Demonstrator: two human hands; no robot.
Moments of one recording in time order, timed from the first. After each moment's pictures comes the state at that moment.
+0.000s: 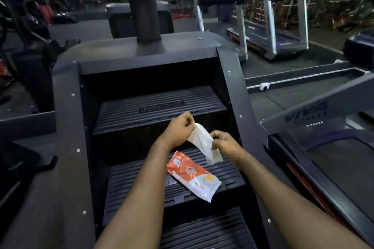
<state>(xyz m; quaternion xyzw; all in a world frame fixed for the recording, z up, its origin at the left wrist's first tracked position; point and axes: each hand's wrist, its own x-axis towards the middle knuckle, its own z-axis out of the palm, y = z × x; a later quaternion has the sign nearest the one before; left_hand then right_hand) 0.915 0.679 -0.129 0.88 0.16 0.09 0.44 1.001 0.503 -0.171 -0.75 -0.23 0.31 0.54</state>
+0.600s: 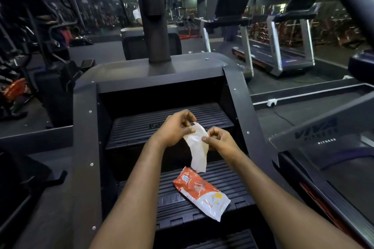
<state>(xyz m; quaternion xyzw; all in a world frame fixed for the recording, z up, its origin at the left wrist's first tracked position) 0.897 0.708 -0.066 0.89 0.11 0.13 0.42 0.994 0.537 -0.132 -0.66 -0.30 0.25 0.64</state>
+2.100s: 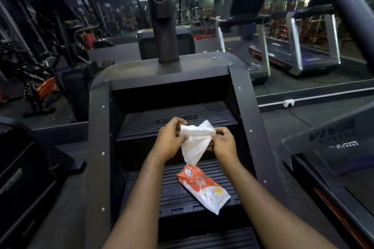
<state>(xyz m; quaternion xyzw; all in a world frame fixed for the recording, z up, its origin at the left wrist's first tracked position) 0.857 0.668 -0.091 0.85 0.24 0.22 0.41 0.973 0.535 -0.147 -0.64 -0.14 0.19 0.74</state>
